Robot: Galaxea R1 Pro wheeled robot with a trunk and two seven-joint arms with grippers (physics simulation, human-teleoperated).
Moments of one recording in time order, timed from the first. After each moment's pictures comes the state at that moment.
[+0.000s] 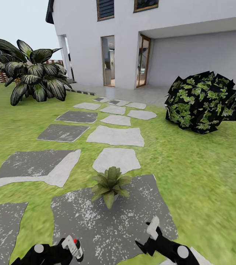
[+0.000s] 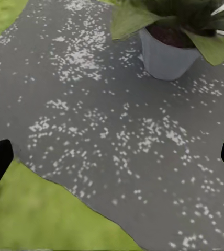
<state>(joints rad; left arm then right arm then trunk) -0.43 0.15 0.02 -0.41 -0.50 -0.13 -0.73 -0.26 -0.05 0.09 -0.83 0.40 -0.17 0.56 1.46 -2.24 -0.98</state>
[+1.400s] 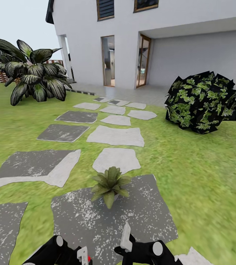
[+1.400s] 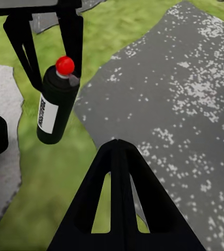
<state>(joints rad) -0.48 0.03 0.02 -0.42 -0.89 -0.07 -1.03 -0.29 0.08 0.23 -0.83 0.57 -0.15 0.82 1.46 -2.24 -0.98</state>
